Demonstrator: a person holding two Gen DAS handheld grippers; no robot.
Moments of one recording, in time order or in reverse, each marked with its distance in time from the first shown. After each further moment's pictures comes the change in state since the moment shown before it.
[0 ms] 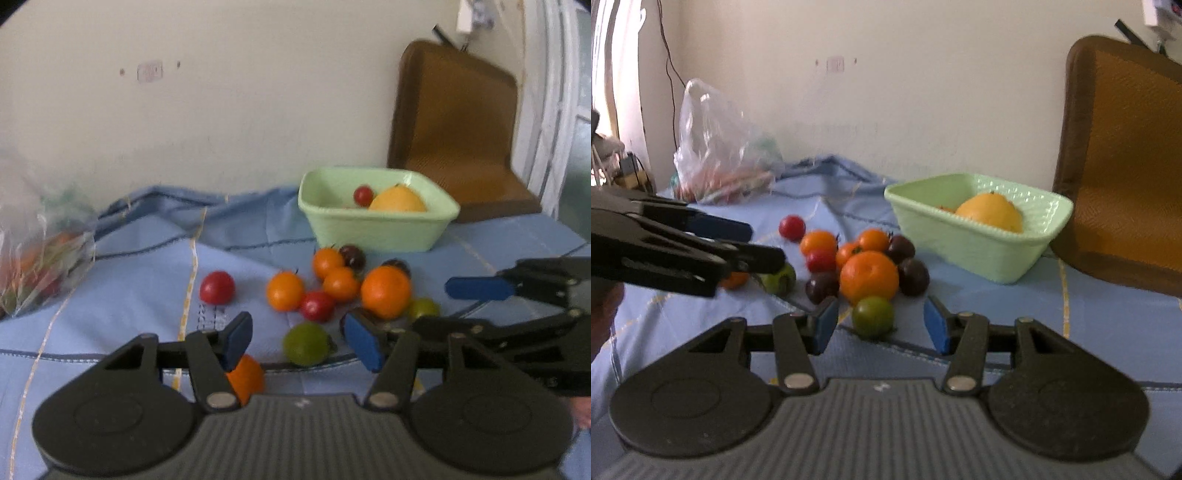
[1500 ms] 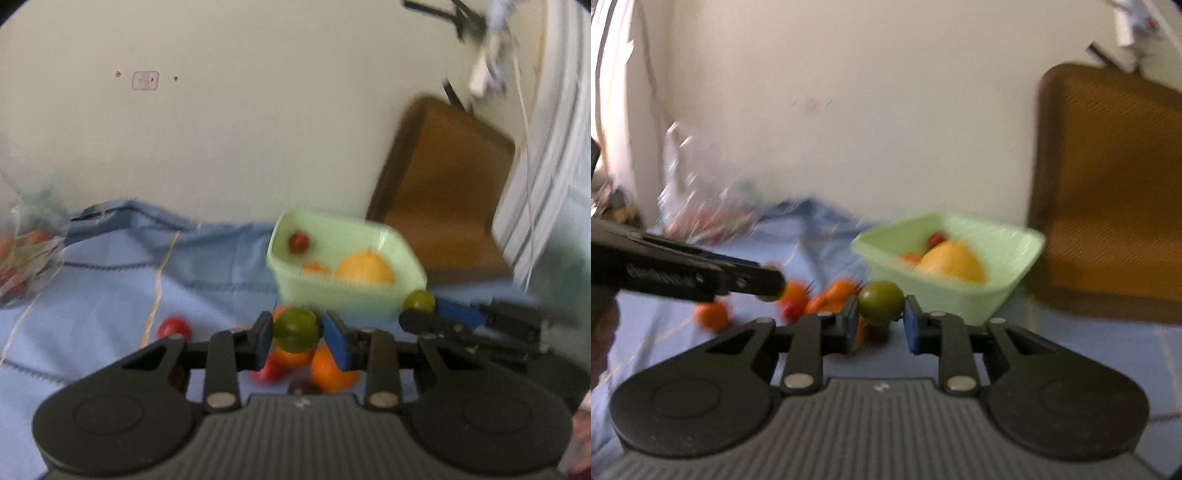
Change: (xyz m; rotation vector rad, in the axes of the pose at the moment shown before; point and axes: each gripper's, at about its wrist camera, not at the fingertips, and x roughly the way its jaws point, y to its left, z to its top) left arm -0.004 0.002 0.049 -0.186 -0.063 -0.136; right arm -0.018 -0.029 0.028 0.050 -0.142 -0.068
